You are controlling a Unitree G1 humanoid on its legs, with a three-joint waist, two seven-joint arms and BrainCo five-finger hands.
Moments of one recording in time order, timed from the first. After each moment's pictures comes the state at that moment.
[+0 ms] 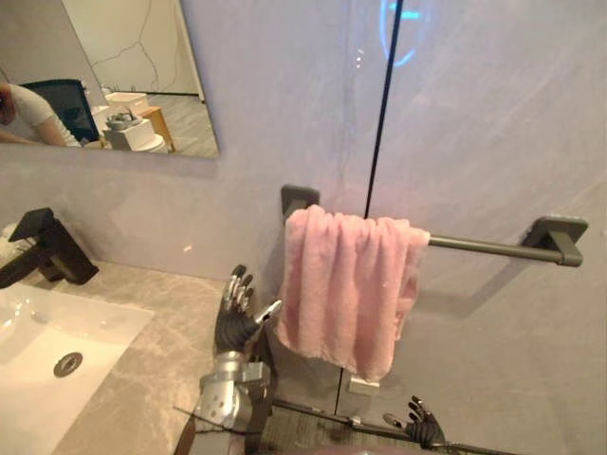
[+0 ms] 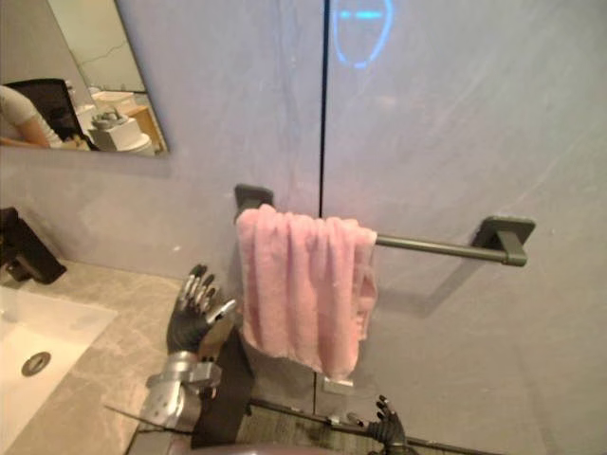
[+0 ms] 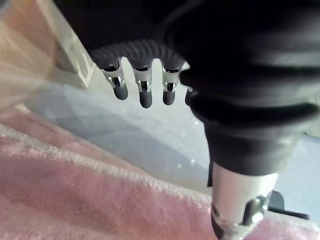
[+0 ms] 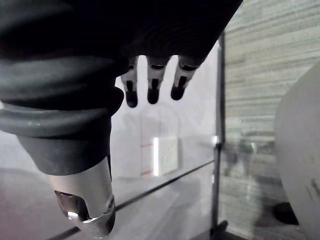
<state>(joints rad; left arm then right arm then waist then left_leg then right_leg) 0.34 -0.02 -0.12 -0.15 -0.14 -0.18 0.09 0.25 -0.05 0.01 0.81 0.14 -0.13 -0.04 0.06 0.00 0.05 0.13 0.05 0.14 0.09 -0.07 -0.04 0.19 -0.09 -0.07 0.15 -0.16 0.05</state>
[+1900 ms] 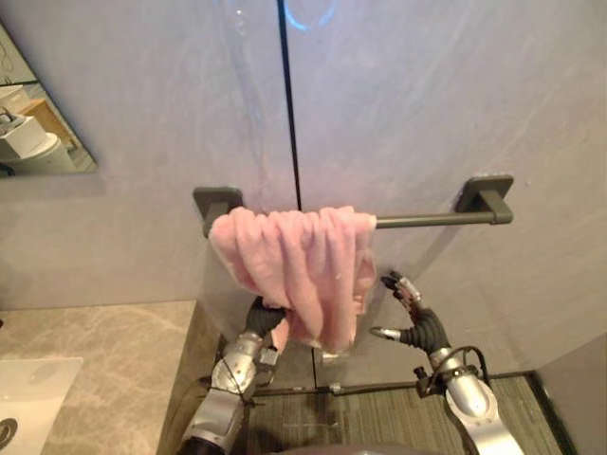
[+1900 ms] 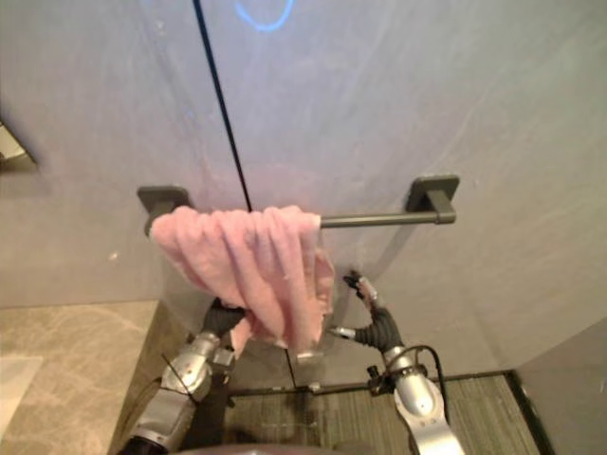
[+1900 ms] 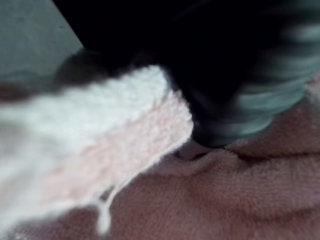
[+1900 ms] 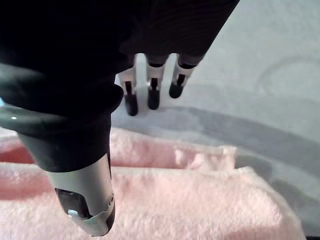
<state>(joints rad) 0.10 0.16 -0.25 0.17 -0.11 -0.16 0.02 0.28 -0.28 0.19 -0.11 0.01 -0.19 0.07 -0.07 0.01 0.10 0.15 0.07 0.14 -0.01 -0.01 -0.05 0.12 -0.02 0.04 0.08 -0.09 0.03</state>
